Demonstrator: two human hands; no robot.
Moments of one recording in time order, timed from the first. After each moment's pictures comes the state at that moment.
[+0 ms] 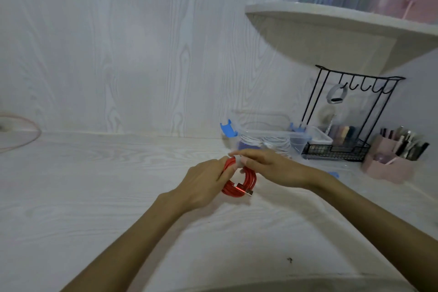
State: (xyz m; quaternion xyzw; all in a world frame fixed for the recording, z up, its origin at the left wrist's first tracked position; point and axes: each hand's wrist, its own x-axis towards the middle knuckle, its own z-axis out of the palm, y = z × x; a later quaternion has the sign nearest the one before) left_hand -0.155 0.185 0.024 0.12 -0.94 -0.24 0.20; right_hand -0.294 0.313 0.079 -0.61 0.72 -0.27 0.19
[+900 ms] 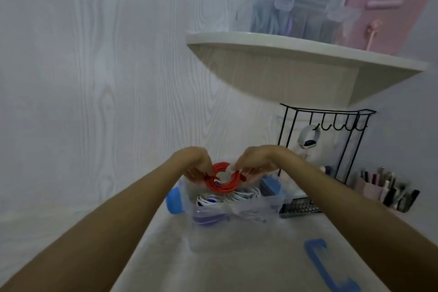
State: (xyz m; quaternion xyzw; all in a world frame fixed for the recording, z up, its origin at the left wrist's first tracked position) left_hand -0.403 0.096 0.141 0.29 -0.90 -0.31 -0.08; right_hand -0.502 0.223 0.156 -0.29 0.88 -0.23 0.29
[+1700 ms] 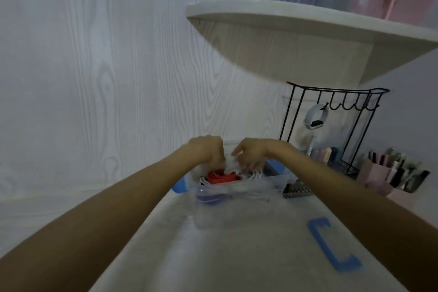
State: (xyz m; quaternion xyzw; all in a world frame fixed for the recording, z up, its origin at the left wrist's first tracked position) left_hand -0.406 0.113 0.121 0.20 -0.98 -0.06 0.00; right_hand -0.495 0.216 0.132 -0.37 0.90 -0.10 0.22
